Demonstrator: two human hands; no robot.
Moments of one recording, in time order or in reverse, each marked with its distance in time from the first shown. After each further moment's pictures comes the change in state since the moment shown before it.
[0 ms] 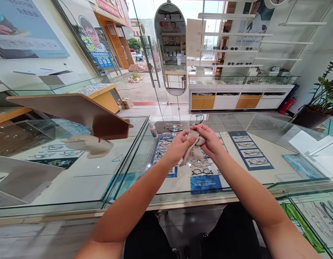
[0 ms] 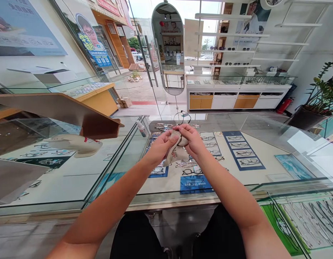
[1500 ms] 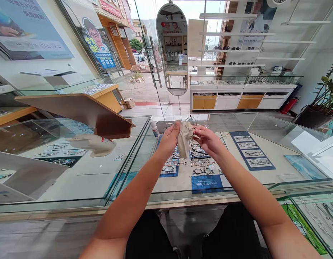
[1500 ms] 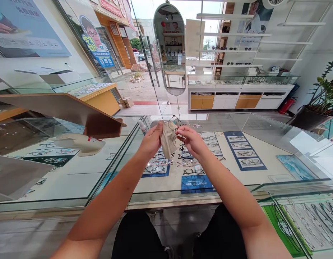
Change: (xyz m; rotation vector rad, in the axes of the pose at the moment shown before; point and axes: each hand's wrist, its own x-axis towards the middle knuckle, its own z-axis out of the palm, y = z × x) left_hand 0.022 0.011 -0.039 0.039 0.173 0.192; right_hand 0.000 -0.004 0.001 -0.093 -0.025 0.085
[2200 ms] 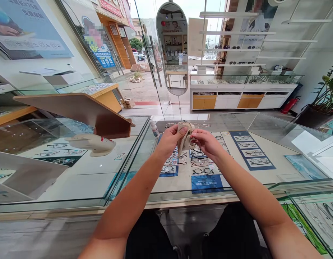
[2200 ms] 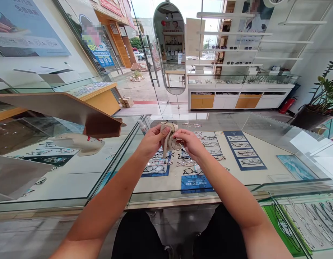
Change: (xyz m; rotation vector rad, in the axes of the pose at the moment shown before) left_hand -0.008 0.013 0.007 0.014 -0.061 -0.034; right_hand -0.007 0.000 0.011 -0.114 -0.014 0.053
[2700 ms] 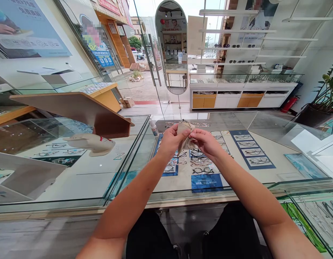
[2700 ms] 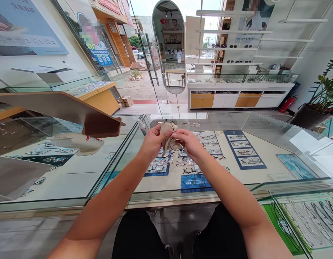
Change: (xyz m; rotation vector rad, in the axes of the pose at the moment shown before) left_hand -0.005 -0.006 0.011 -0.008 0.059 0.071; right_hand -0.001 0.005 0.002 -0.008 -0.026 -0.014
